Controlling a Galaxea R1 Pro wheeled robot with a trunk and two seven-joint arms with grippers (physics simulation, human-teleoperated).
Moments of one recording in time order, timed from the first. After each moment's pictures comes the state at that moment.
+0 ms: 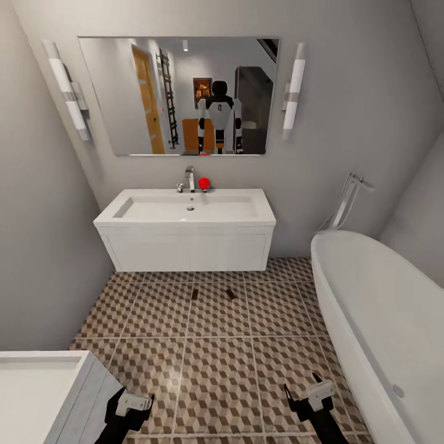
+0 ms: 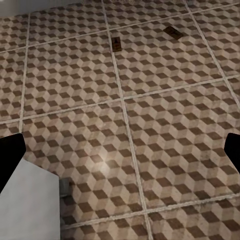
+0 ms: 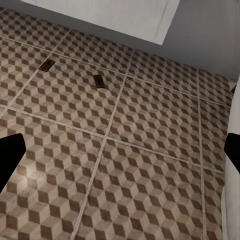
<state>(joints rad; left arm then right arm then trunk) -0.52 0.06 -0.54 0.07 0.39 -0.73 -0.03 -0.48 -0.07 0.26 -0.02 0.09 -0.86 -0.10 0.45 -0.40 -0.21</state>
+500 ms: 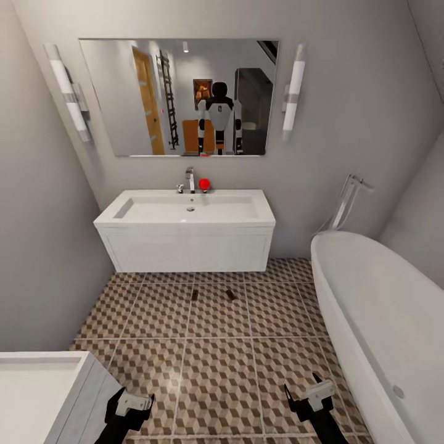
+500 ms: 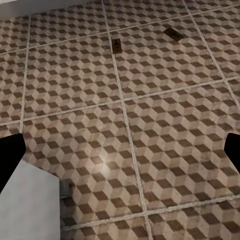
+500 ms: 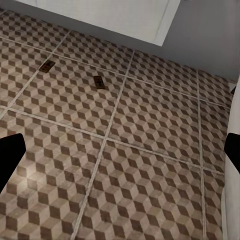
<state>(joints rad) -0.52 0.06 -0.54 0.07 0.39 -0.73 -0.03 -0.48 -0.07 0.26 -0.02 0.09 -0.86 -0.10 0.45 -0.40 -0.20</state>
